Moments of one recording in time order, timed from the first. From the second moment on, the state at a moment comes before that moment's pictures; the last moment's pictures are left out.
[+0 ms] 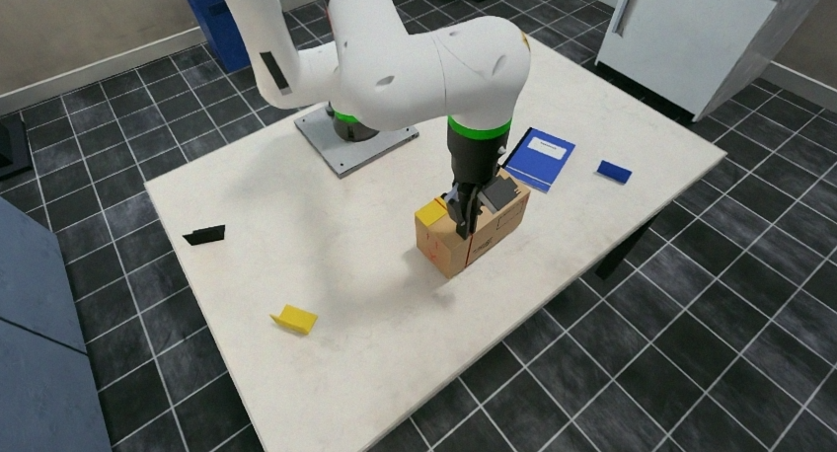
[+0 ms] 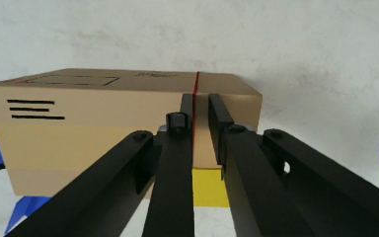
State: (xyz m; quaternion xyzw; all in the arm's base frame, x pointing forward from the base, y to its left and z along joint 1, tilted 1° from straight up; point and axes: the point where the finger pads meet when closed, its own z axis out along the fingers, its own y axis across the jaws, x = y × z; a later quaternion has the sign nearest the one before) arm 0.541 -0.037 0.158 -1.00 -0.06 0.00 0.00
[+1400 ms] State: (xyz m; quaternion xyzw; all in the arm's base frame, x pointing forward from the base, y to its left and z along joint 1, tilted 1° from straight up) arm 0.541 -0.037 0.187 -1.00 -0.06 0.00 0.00
